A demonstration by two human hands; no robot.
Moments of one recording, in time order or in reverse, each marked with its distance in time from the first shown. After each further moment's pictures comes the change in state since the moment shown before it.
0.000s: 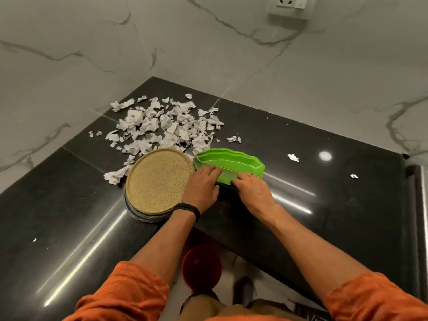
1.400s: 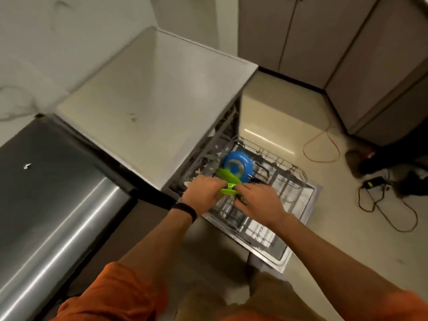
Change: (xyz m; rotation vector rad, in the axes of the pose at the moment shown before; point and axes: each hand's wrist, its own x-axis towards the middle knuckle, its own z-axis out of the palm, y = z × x) left_hand -0.309 0.524 0.155 -0.047 -0.620 1.646; right_hand -0.701 -0.027 0.055 0.173 0.284 1.342
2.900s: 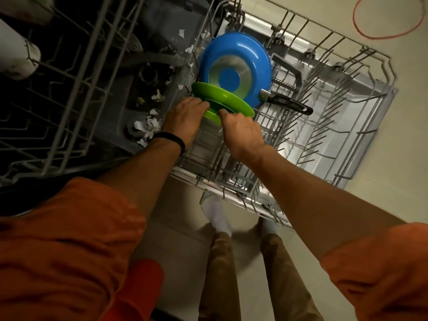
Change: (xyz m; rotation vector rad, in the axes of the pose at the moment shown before) left_hand 0.178 -0.237 0.386 0.009 -0.194 -0.111; right_hand 0.150 0.145 0.414 0.167 -0.316 0.482
